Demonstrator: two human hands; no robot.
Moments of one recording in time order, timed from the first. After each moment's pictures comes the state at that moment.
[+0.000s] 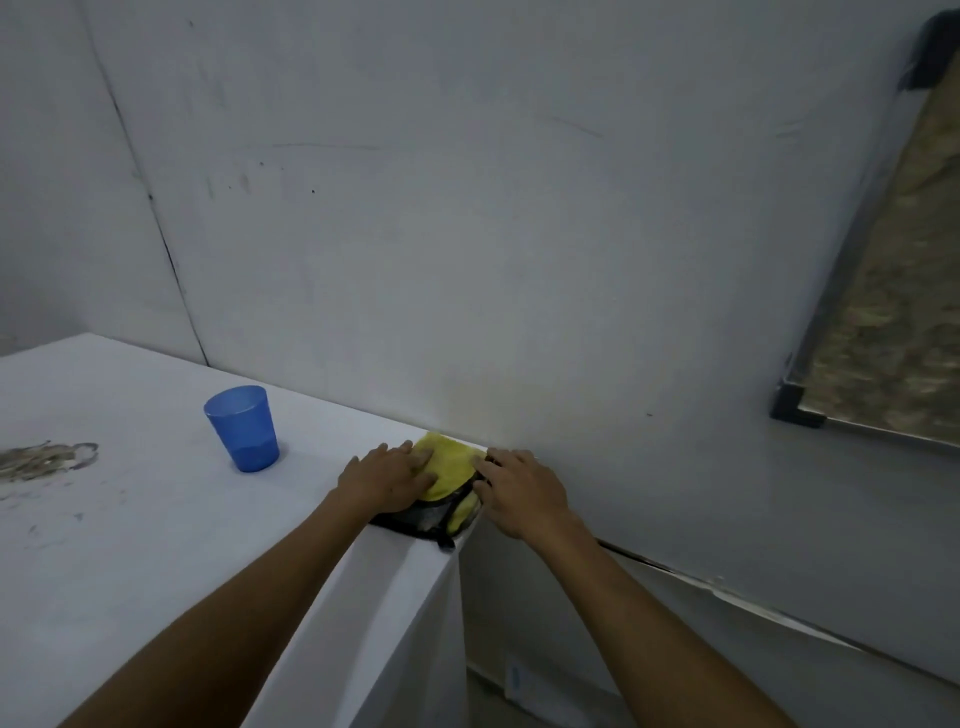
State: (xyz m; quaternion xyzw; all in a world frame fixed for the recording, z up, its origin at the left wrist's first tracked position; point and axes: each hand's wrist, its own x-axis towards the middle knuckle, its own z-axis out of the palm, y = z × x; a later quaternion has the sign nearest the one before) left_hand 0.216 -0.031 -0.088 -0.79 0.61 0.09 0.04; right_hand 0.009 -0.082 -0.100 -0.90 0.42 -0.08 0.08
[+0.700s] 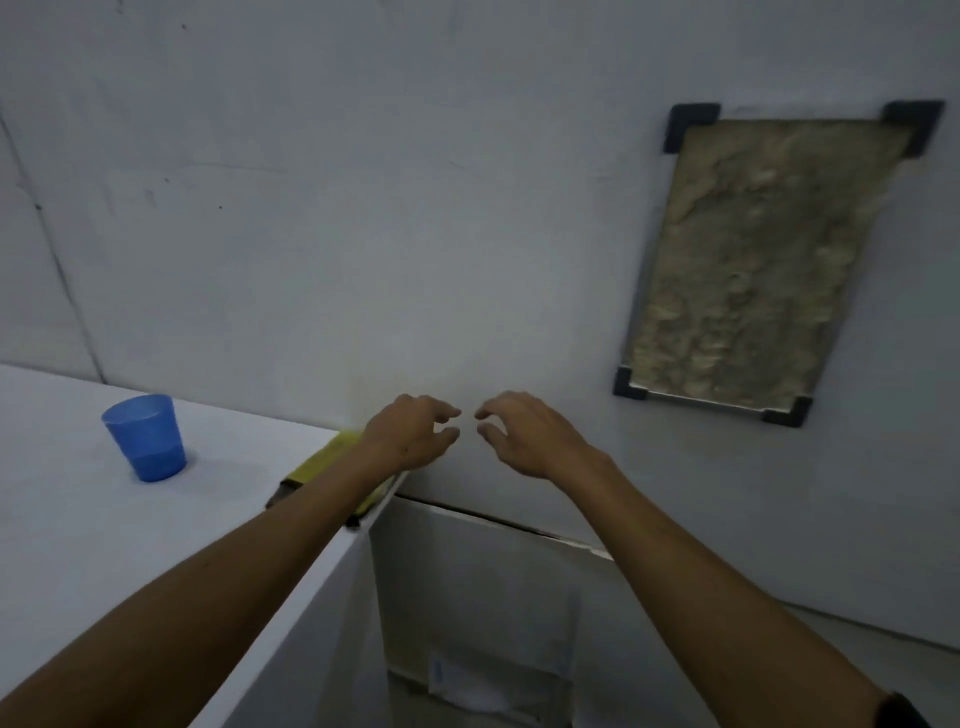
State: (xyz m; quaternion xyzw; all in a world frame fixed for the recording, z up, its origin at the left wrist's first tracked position) left_hand 0.062 -0.026 -0.003 -0.68 0.71 0.05 -0.19; right_hand -0.130 -0.055 0.009 -0.88 0.43 -0.17 0.08
